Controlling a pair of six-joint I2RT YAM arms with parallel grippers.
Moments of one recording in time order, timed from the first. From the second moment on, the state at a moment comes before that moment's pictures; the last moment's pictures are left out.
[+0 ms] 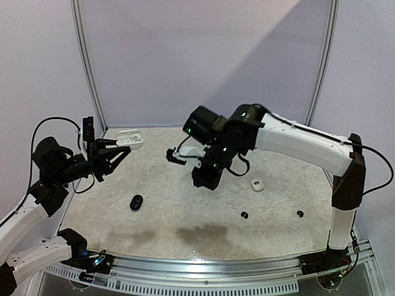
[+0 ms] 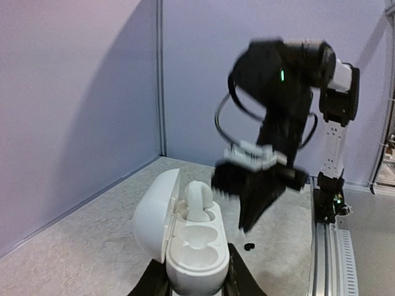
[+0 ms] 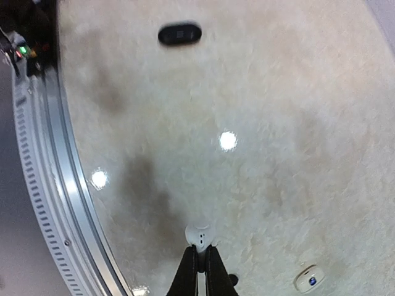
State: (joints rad) left arm -0.39 0.66 0.53 0.26 0.69 -0.11; right arm 1.12 1.97 2.01 -1.16 -0.04 -0.14
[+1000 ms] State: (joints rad) left arm -0.74 0.88 0.68 0.14 0.78 0.20; right arm 1.36 1.93 2.44 -1.10 -0.02 -0.28
